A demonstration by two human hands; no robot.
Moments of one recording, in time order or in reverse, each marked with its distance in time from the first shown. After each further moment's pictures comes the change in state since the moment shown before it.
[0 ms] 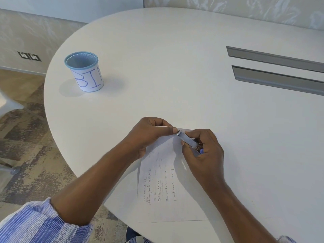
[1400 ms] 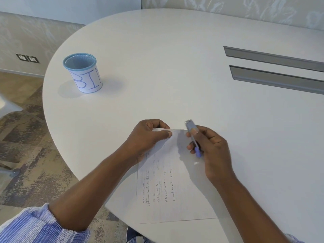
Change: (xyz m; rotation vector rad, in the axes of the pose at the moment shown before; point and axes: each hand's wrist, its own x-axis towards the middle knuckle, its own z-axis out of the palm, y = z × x) left_hand -0.015 -0.003 0.002 0.003 0.008 0.081; right_hand 0.018 -0.005 -0.017 0.583 -0.101 0.552
